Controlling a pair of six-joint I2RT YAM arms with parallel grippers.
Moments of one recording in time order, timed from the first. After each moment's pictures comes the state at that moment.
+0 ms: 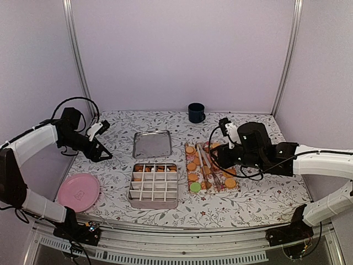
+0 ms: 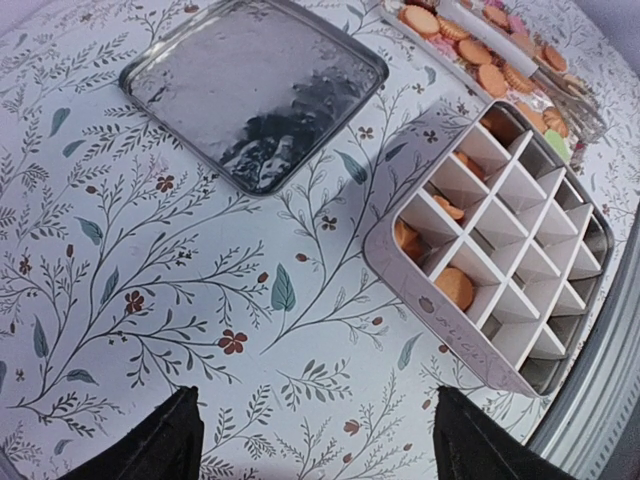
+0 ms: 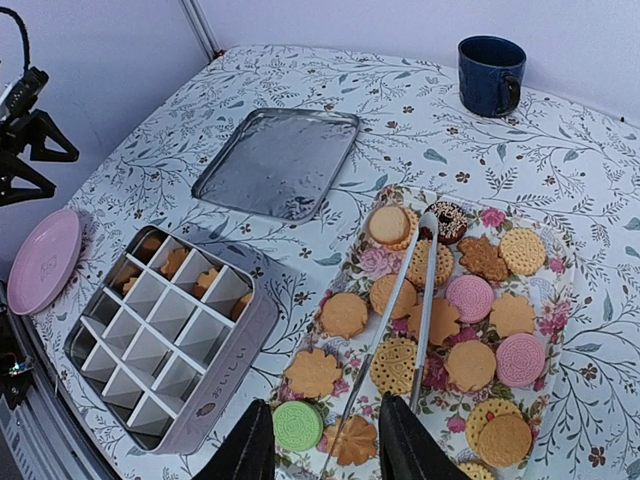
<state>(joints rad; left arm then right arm) -0.03 1.32 0.97 -0.75 0.55 0.55 0.94 1.25 0.84 -0.12 0.22 0.38</state>
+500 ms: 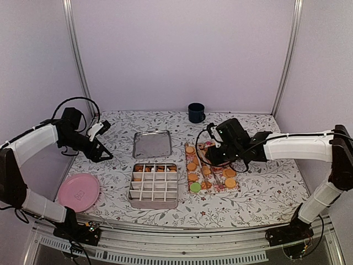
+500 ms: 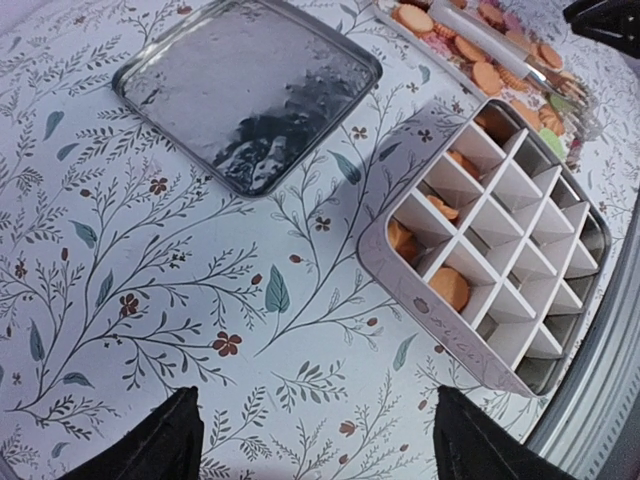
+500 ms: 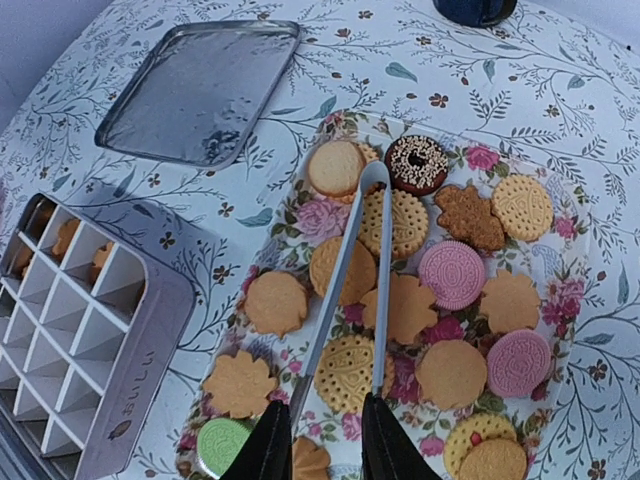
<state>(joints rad) -0.04 1.32 0.97 -0.75 0.55 0.55 0.84 1.56 1.01 -0.22 0.16 0.36</state>
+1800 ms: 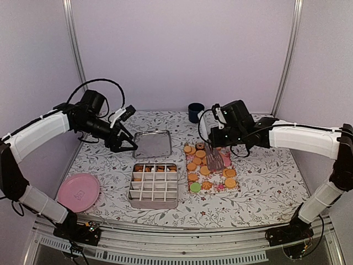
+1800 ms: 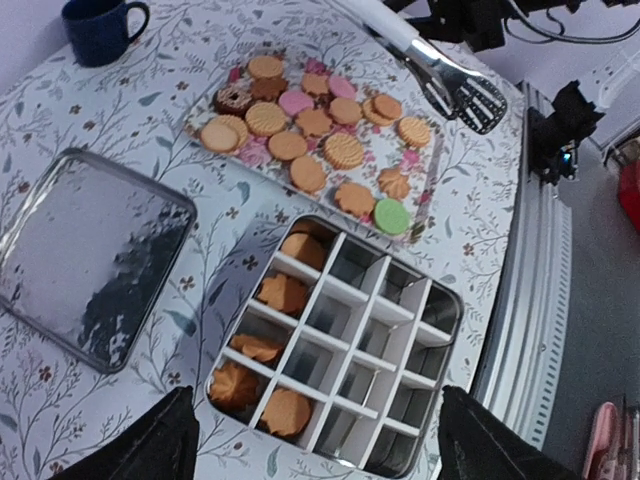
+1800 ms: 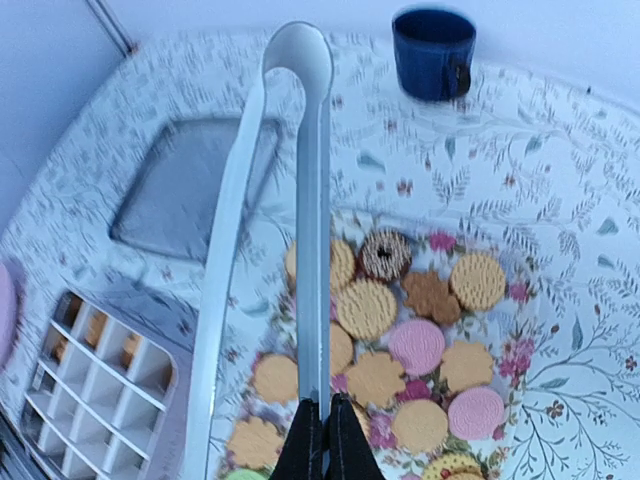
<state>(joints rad) -0.34 1.39 1.18 -0.77 0.70 0.43 0.78 1.62 1.20 -0.34 0.15 0.37</state>
